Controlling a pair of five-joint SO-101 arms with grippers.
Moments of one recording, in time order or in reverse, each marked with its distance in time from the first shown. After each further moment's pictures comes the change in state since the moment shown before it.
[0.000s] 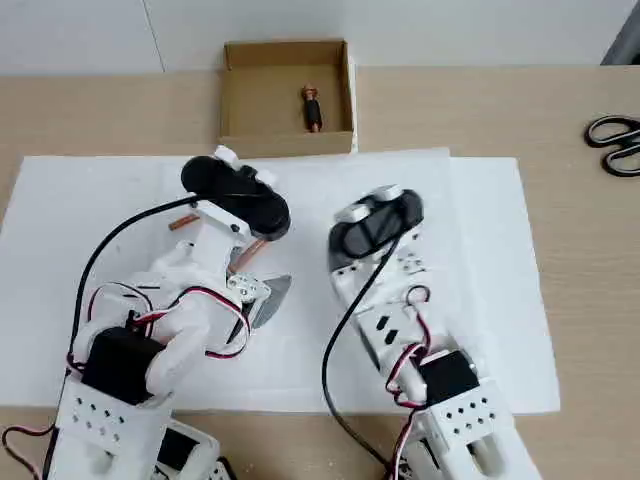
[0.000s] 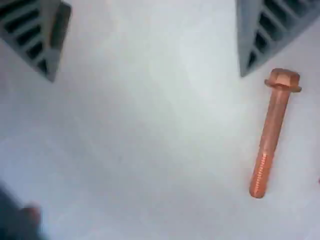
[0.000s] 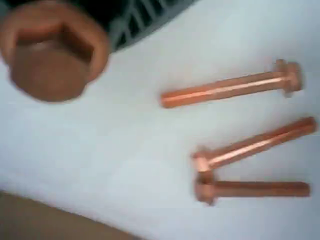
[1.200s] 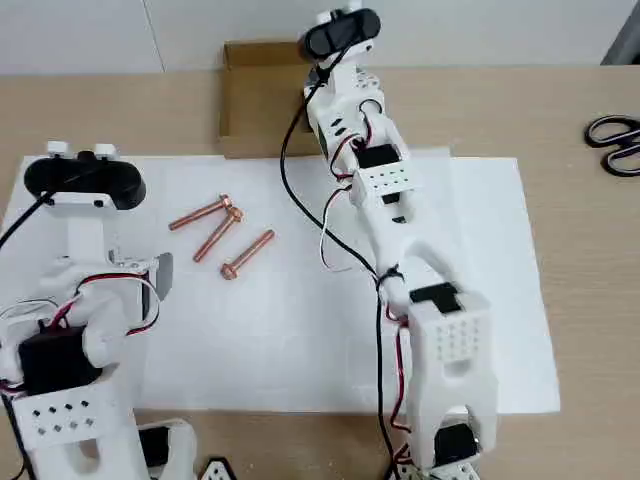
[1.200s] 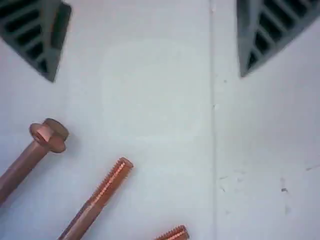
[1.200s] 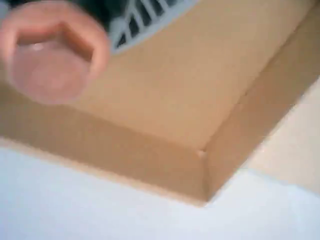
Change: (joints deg) left arm -32.8 0.0 0.0 2.1 -0.9; right arm 5.5 103.9 -95.3 -18.2 1.6
